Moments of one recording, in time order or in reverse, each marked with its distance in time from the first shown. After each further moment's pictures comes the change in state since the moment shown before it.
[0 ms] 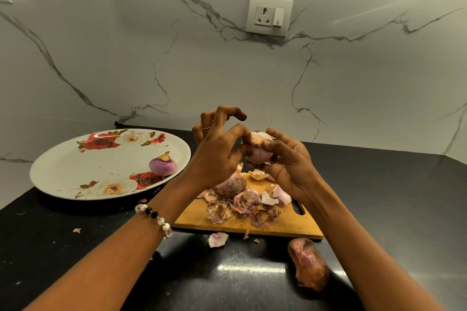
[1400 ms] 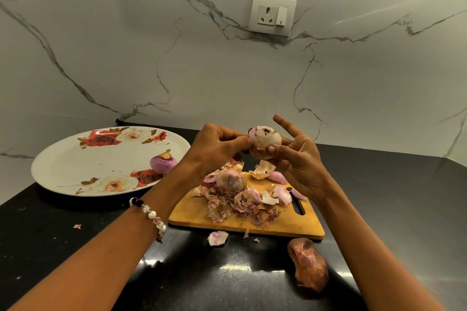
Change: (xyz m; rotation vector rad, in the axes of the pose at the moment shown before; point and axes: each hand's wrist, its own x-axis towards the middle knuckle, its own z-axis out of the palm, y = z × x) left_hand 0.007 0.017 -0.026 -0.679 -0.217 -0.589; right_hand 0.008 -0.009 -0.024 -0.248 -0.173 -0.116
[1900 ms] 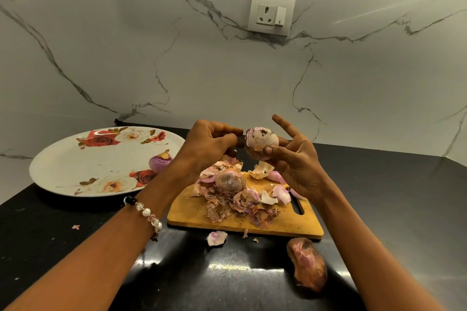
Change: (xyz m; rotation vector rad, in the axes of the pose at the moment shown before) left_hand 0.000 0.001 -0.007 -0.025 0.082 -0.072; right_hand -0.001 0.001 0.004 -0.019 0.011 0.006
